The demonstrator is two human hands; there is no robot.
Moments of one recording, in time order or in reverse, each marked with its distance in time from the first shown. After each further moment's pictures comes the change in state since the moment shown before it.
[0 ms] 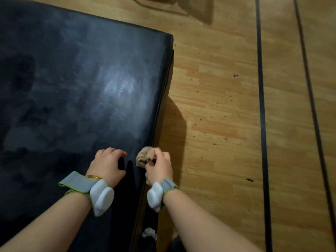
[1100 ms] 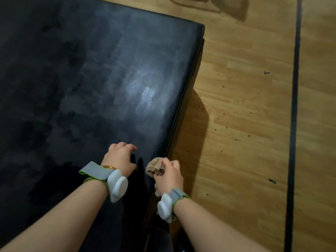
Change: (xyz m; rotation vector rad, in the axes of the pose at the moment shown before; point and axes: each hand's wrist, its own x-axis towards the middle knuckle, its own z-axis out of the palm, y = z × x) left_hand -0.082 -0.031 0.030 0.001 0.016 -0.154; right_hand -0.096 0.038 0.032 -0.143 -0.178 -0.067
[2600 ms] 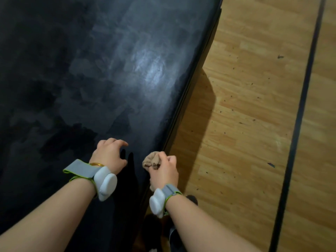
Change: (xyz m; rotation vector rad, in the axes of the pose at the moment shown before) left_hand -0.077 -0.052 0.044 -0.045 -0.028 -0.112; right_hand -0.071 0.020 0.056 -0.006 0.019 0.068
